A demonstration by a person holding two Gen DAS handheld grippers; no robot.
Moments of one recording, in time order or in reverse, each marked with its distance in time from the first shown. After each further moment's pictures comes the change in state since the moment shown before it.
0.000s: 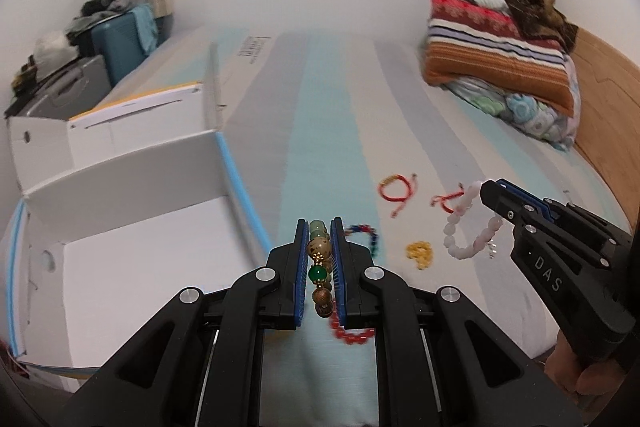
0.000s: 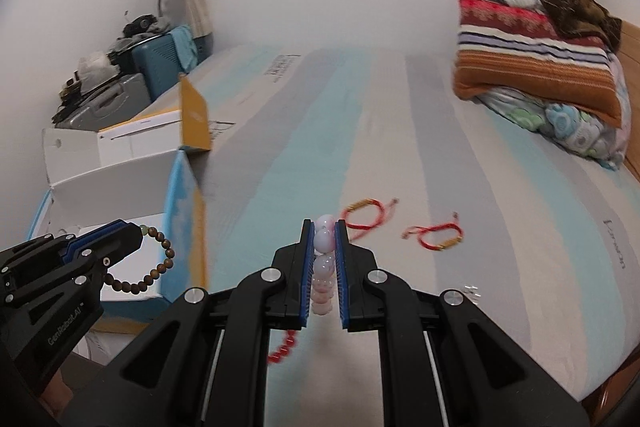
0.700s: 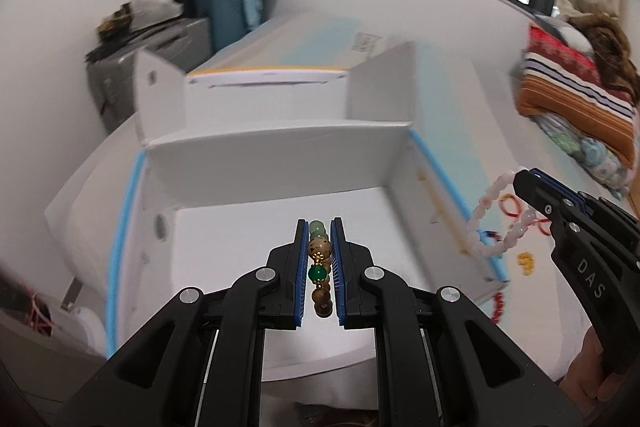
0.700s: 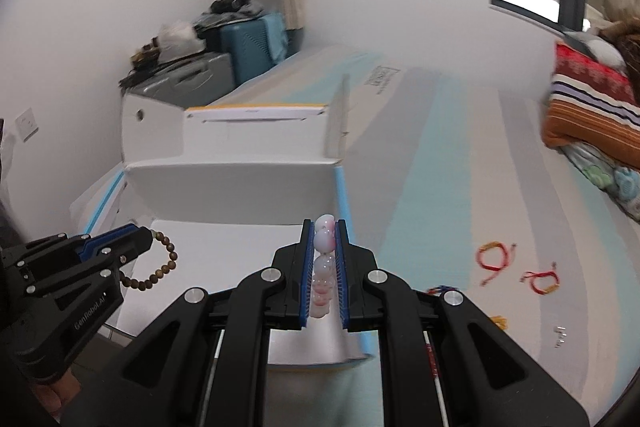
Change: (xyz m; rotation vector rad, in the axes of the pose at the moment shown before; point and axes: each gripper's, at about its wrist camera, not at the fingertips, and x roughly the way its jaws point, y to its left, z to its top) left arm -0.041 0.169 -0.021 -0.186 0.021 0.216; right arm 0.011 0.179 0.017 -0.190 -0.014 0.179
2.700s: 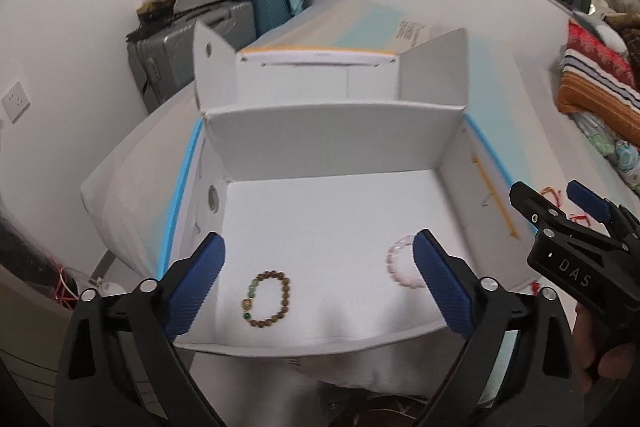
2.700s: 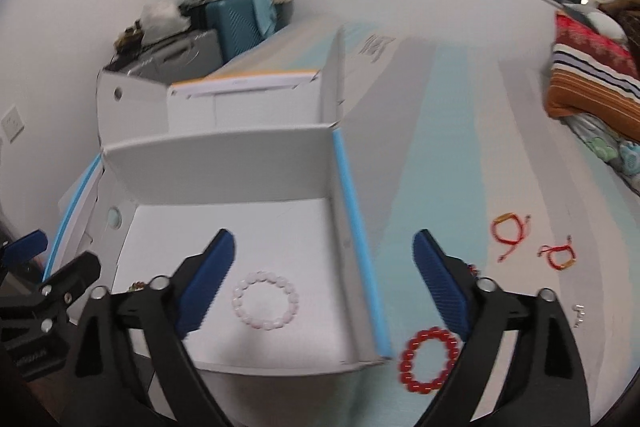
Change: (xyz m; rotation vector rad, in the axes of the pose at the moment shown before) left arm -0.010 0.014 -0.012 -0.032 0.036 0.127; right arm 0.032 -0.012 -0.018 0.063 0.069 -0.034
